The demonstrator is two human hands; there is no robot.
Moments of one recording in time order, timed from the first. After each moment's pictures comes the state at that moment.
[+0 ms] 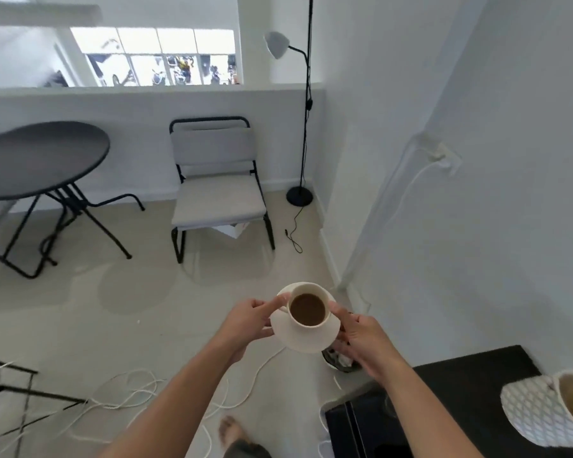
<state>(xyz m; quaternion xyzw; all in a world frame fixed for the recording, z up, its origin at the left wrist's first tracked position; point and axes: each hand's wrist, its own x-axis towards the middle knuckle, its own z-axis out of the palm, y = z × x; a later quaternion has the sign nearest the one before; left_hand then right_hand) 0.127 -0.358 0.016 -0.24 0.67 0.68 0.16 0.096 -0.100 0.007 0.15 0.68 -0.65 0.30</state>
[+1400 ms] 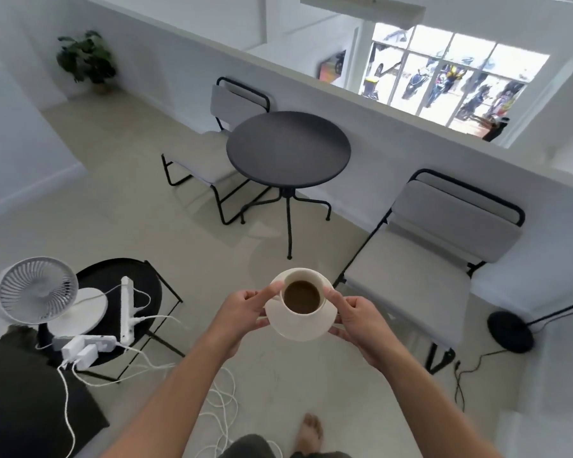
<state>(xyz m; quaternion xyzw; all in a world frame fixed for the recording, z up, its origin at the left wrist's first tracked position) 0.003 -0.844 0.015 -0.51 0.48 0.69 -0.16 -0.208 -0.707 0.042 -0.18 0.68 -0.47 0.53</state>
